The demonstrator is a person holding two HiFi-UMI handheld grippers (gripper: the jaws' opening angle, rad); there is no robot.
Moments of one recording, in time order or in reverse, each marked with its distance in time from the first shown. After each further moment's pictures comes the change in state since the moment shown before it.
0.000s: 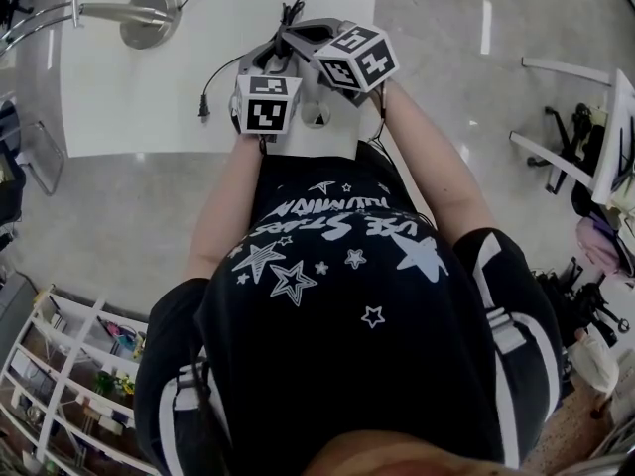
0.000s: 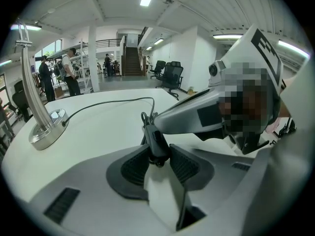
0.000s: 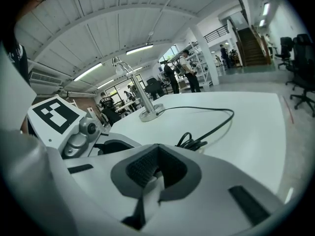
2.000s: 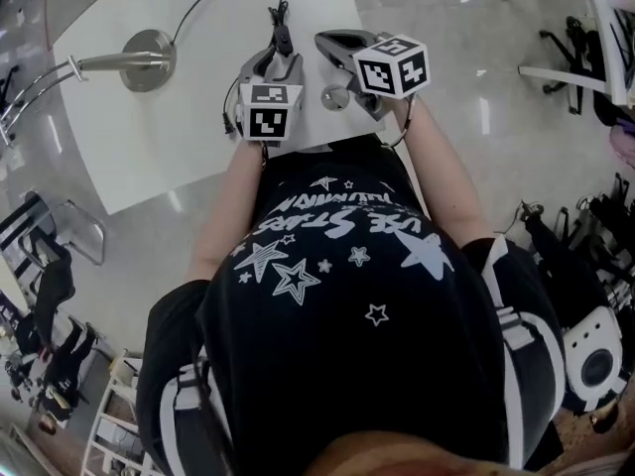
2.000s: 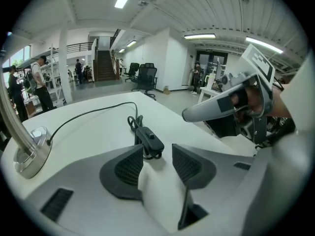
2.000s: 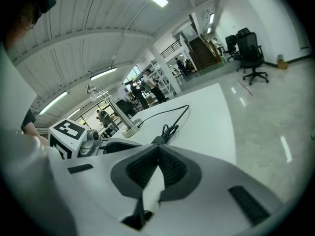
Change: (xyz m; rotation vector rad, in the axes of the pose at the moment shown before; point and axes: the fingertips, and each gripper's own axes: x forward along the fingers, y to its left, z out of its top) left arm -0.021 -0.010 -0.004 0.204 -0.020 -0.255; right arm -0.062 0.005 -0.031 0.377 -0.215 -0.281
